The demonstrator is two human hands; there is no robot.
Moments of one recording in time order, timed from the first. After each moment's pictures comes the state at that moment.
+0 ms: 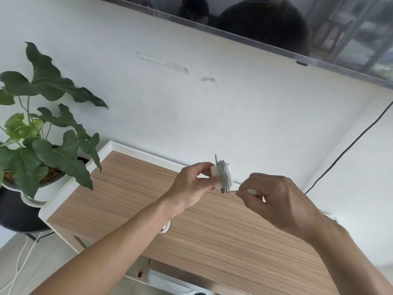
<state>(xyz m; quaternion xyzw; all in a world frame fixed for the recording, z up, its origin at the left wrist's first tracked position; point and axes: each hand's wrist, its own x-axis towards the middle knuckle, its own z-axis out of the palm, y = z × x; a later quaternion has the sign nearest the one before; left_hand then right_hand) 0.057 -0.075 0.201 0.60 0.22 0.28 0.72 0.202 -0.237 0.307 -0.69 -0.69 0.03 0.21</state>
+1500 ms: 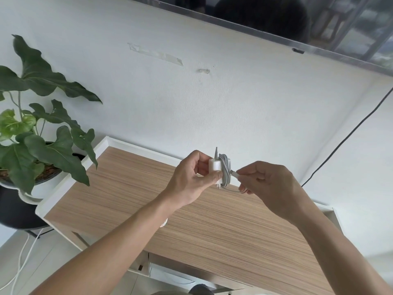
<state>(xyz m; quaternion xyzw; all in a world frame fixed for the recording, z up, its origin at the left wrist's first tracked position) 0.057 -0.089 0.212 0.67 0.23 0.33 0.62 0.202 -0.235 0.303 -0.78 -0.45 0.24 0.36</state>
